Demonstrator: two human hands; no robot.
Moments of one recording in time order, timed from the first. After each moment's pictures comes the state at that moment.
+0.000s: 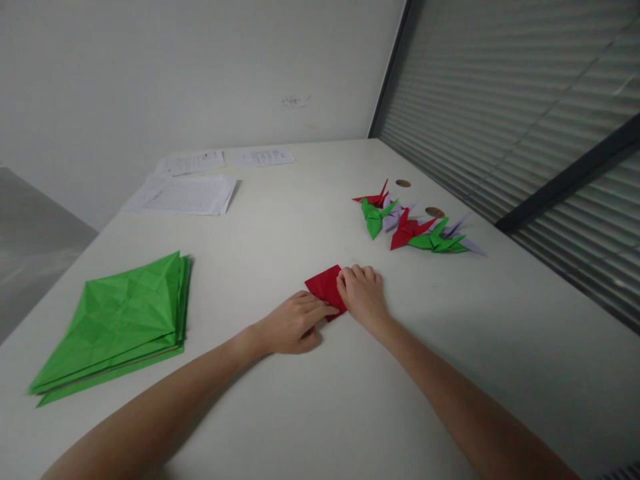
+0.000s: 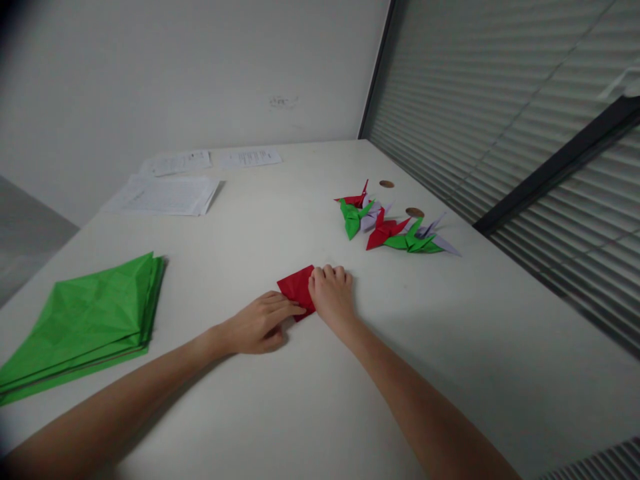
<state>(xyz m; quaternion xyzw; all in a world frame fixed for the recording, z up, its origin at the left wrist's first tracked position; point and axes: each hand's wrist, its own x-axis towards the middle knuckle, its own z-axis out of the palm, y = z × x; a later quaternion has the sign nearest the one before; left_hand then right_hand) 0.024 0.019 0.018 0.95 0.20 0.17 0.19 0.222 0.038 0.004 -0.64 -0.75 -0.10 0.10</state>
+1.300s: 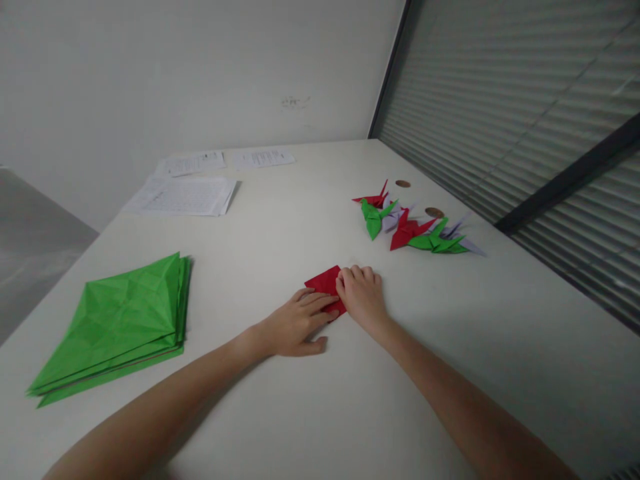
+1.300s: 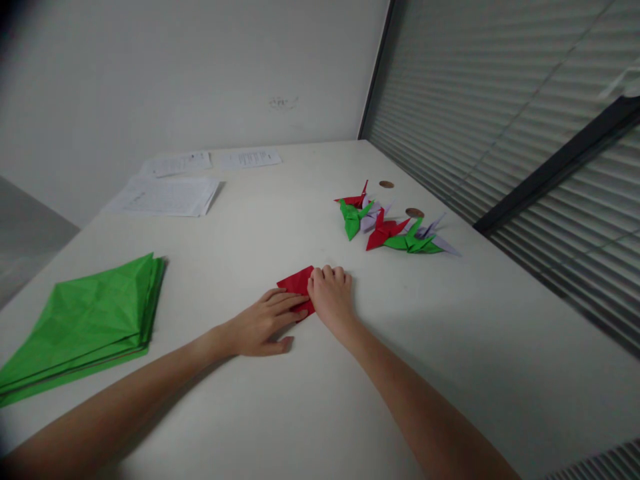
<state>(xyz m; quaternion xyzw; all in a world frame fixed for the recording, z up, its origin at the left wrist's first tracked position) 0.026 0.020 0.015 0.96 0.21 0.13 0.14 0.221 0.039 0.004 -0.64 -0.75 -0.11 0.10</state>
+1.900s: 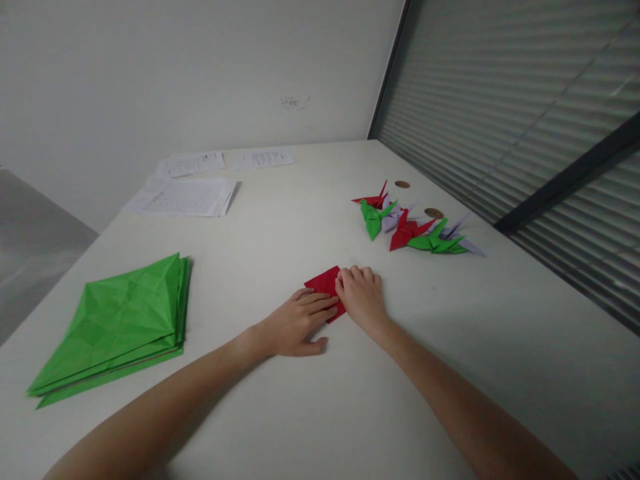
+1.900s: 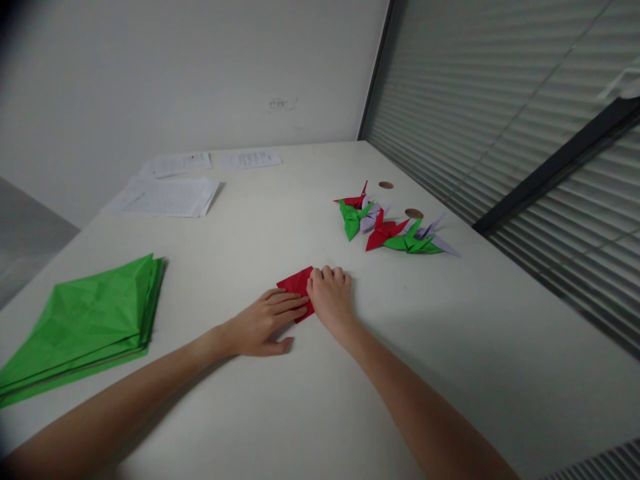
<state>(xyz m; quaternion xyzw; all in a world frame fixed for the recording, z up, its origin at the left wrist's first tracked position) 0.026 0.021 0.016 0.96 0.22 0.14 0.15 0.221 0.039 0.004 -0.64 -0.76 -0.12 0.10</state>
